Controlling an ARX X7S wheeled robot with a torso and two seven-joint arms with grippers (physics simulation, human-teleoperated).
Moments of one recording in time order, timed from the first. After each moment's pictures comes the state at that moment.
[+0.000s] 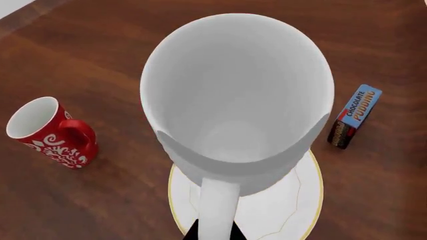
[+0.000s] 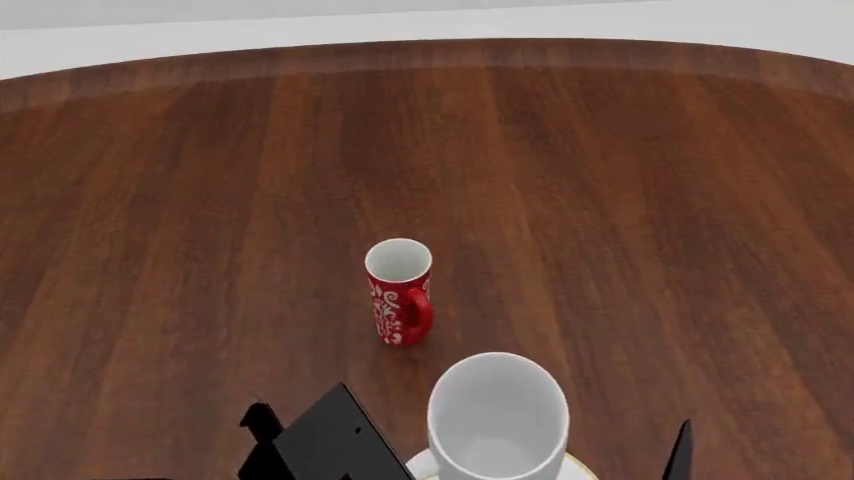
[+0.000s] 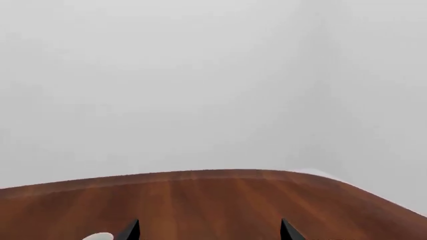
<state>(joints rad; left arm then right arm) -0.83 -0.35 0.91 0.21 -0.79 -0.99 -0.12 -0.33 0.53 0.08 -0.87 0.47 0.21 0.47</state>
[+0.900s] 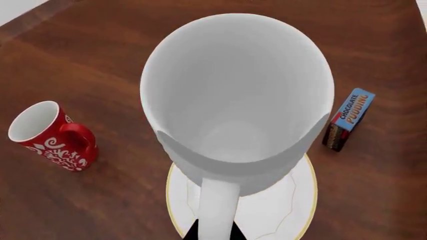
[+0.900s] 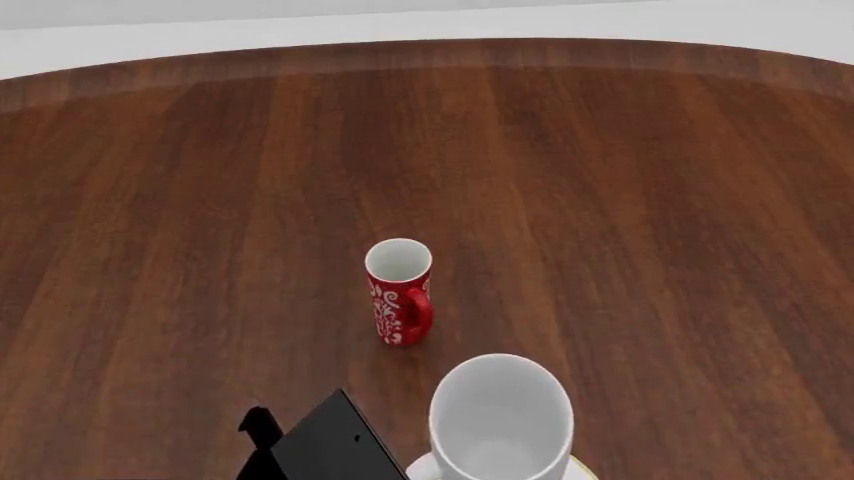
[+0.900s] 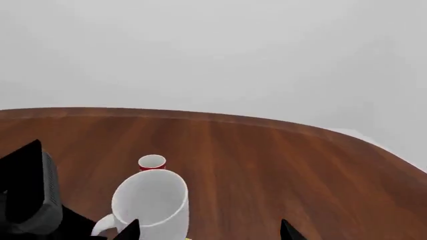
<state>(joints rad) -0.82 -0.36 0.91 0.26 -0.81 -1.00 -0.16 -0.61 1.52 -0.43 -1.05 0.54 -0.34 1.22</state>
